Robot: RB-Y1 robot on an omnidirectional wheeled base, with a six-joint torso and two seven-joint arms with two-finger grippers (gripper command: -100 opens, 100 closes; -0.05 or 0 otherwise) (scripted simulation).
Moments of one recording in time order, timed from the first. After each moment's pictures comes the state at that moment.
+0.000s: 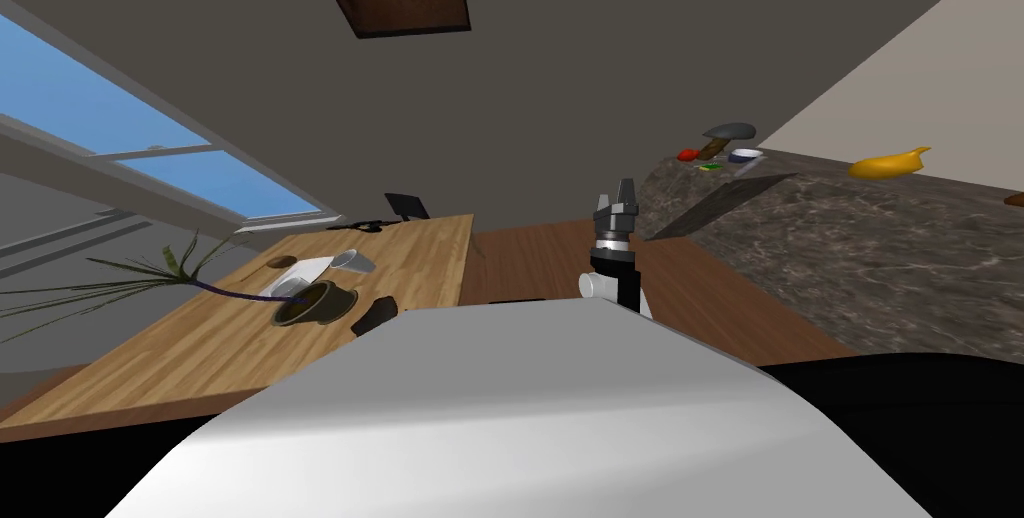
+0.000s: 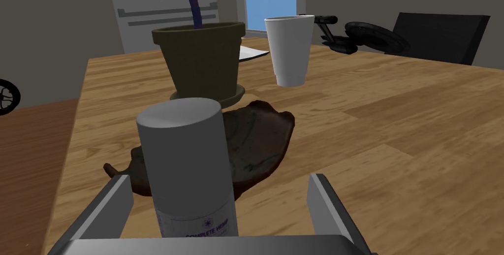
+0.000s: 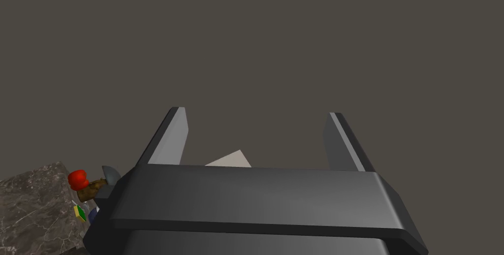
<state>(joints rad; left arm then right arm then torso) 0.18 0.01 0.38 -0.62 0.83 -1.22 1.20 0.45 0.04 -0.02 -2.26 -0.06 -0.40 0.14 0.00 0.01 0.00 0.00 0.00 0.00</state>
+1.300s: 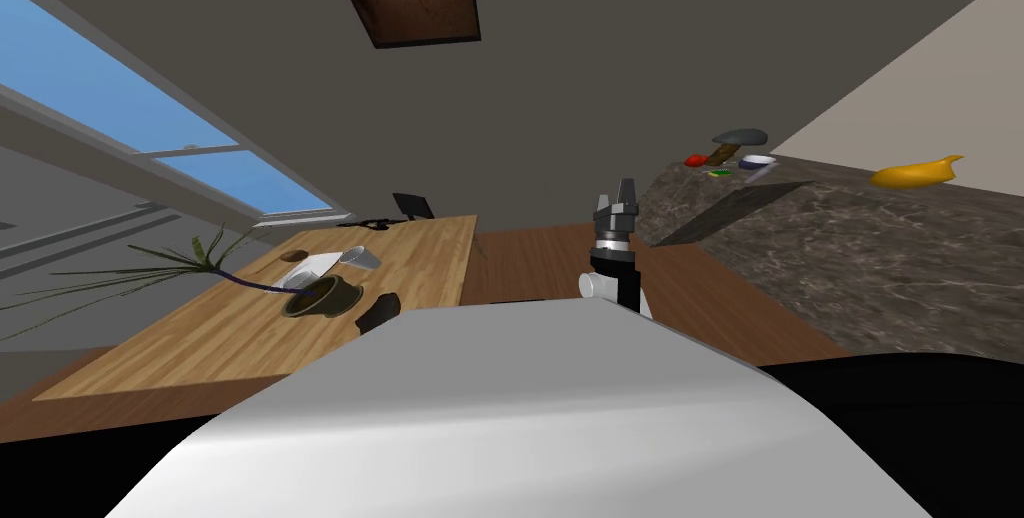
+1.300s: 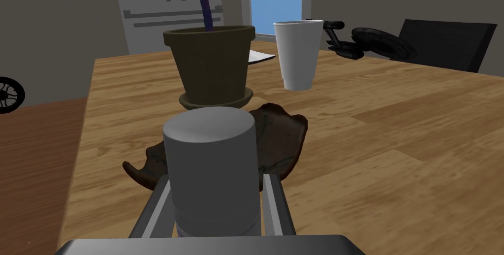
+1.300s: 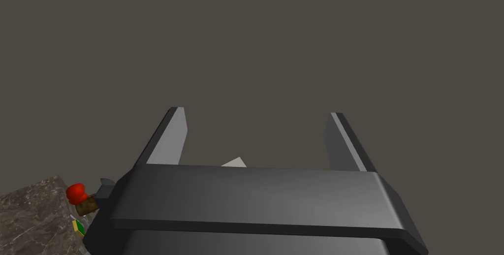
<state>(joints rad) 0.18 0.02 0.38 -0.59 0.80 -1.23 1.23 0.46 0.04 -0.02 -2.26 -0.06 -0.40 0.14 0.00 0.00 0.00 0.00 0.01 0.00</state>
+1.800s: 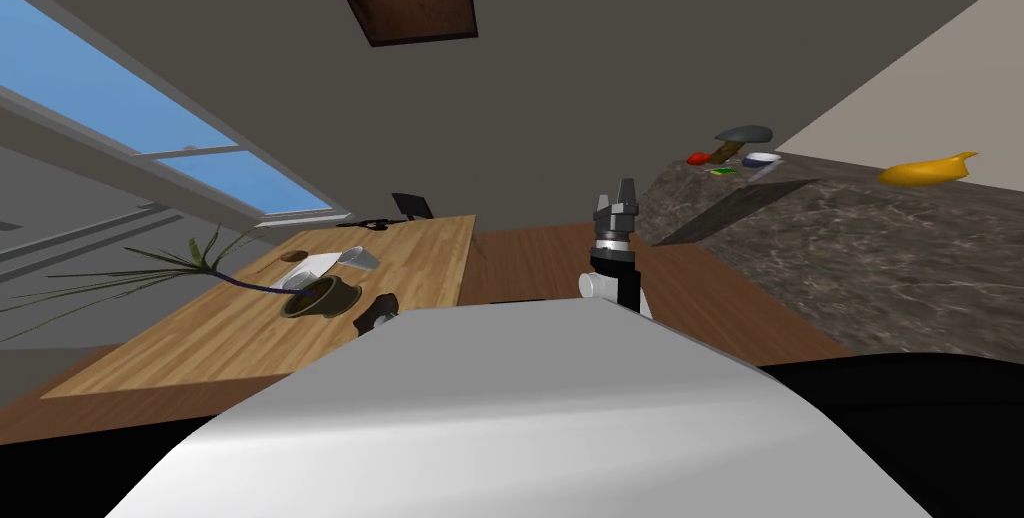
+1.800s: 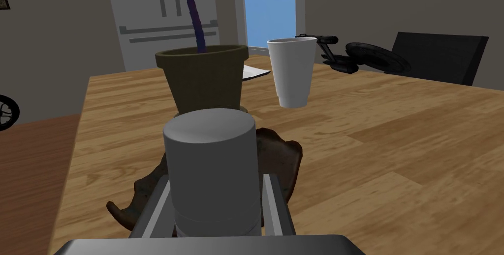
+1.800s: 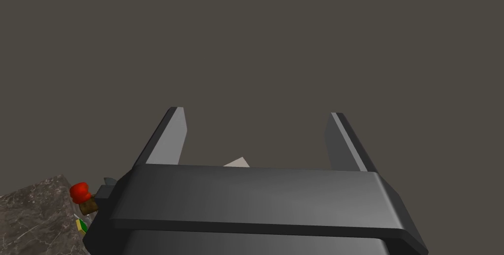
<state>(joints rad) 0.17 0.08 0.38 -0.61 0.80 -1.19 1.23 0.45 0.04 -0.02 -2.26 -0.06 -0.40 0.14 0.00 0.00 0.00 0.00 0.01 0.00</state>
